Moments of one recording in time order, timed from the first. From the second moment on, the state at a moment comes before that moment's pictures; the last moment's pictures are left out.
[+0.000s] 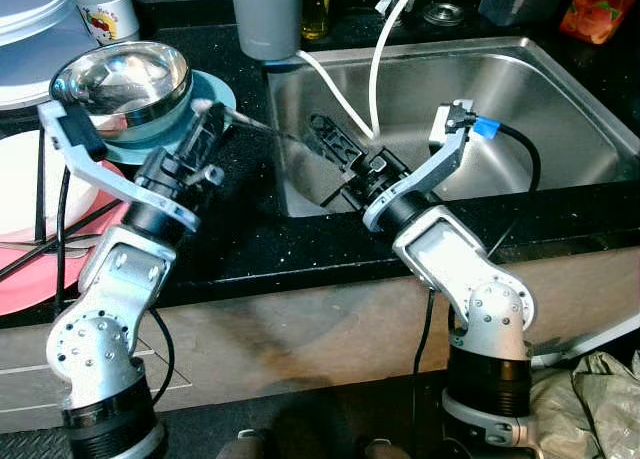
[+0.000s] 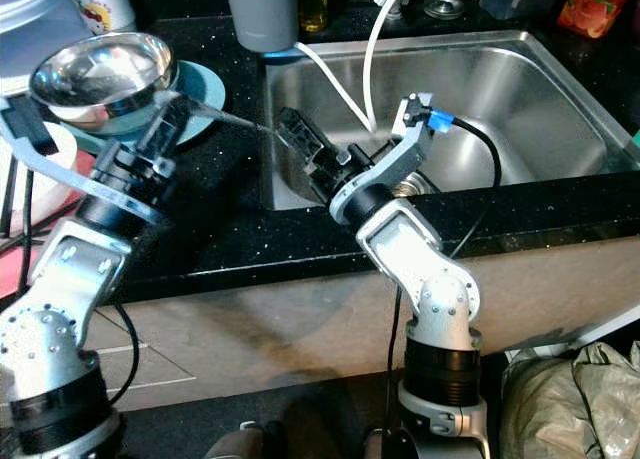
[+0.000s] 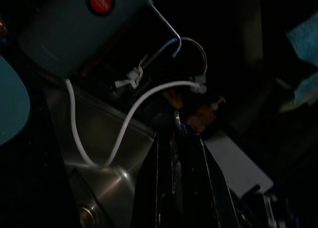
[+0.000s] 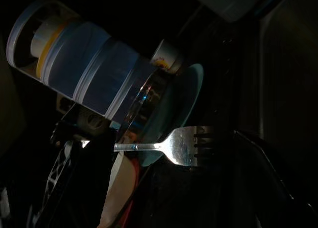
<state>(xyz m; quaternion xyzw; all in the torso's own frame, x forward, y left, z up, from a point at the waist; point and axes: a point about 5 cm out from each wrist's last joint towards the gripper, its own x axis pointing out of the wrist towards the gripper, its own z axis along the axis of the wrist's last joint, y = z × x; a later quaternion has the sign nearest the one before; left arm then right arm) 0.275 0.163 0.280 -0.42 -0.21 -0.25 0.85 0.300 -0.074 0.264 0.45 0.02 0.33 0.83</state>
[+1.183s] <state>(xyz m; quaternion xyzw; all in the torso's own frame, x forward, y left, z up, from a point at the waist) 0.275 0.157 0.278 -0.47 -0.21 -0.24 0.82 0.304 -0.089 0.267 0.55 0.02 0.29 0.79</state>
